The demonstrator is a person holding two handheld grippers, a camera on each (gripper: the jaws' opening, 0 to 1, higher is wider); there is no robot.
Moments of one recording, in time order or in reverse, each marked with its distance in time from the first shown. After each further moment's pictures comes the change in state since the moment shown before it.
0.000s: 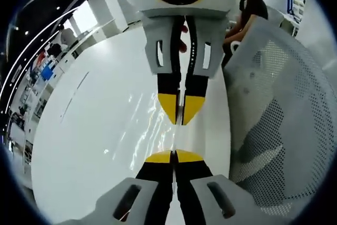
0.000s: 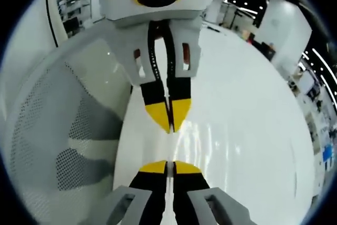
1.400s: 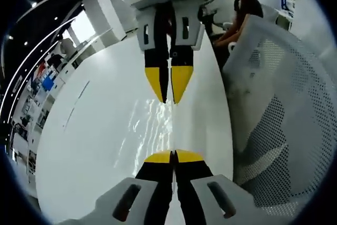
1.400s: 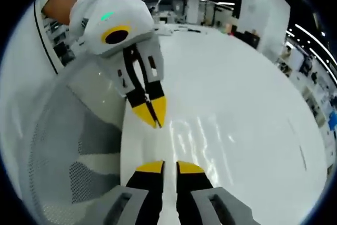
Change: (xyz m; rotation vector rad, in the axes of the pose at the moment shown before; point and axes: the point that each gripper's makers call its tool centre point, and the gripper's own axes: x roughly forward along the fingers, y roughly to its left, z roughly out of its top) left arm 0.002 -0.002 0.006 0.070 -0.049 0.017; right arm -0.023 -0.012 0.000 0.183 -0.075 0.014
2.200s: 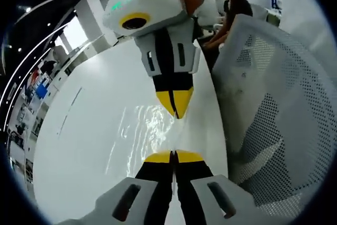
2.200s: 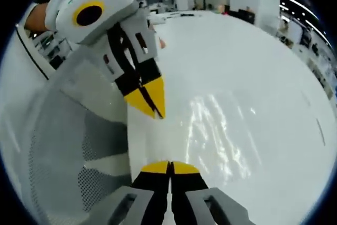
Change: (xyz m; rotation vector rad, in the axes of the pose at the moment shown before) left arm 0.002 -0.013 0.001 0.049 -0.039 -0.067; right arm 0.026 0.021 -0.022 0.165 0.075 0.084
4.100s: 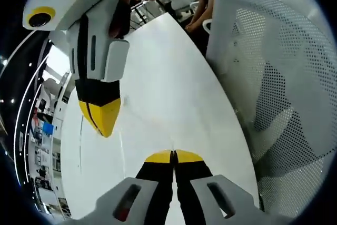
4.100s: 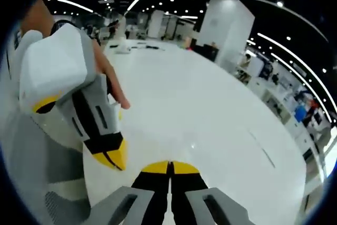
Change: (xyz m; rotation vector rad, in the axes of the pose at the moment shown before) left arm 0.010 0.019 0.024 0.311 0.104 0.024; right arm -0.071 -0.069 0.076 -0.088 -0.276 -0.477
